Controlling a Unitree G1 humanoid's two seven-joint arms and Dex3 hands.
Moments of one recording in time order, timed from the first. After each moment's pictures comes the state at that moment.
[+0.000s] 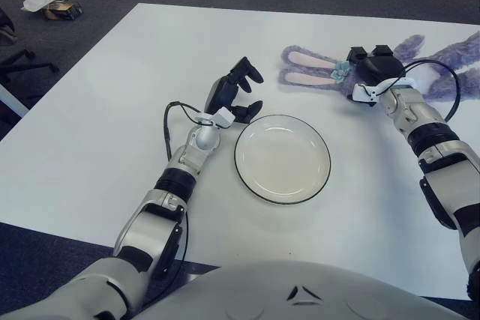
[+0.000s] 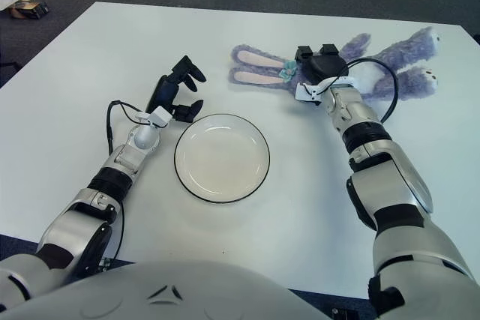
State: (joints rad) left arm -0.44 0.09 -0.22 0.63 0.40 -0.69 0.25; right arm -0.81 -0.58 0.48 1.03 -0.77 -0.17 -0.25
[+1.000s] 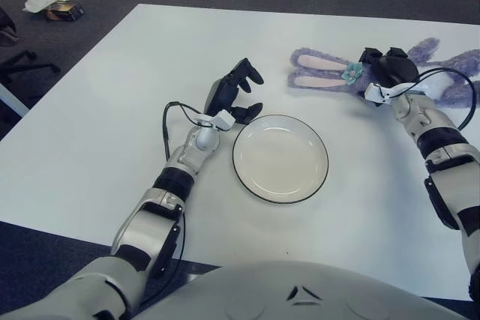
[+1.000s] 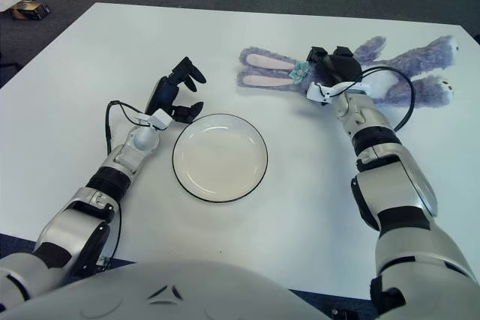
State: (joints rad) left arm -0.45 0.11 -0.23 0.67 0.43 -0.72 0.28; right arm -0.77 -0.64 0.39 0.98 -0.66 -0.30 -0.27
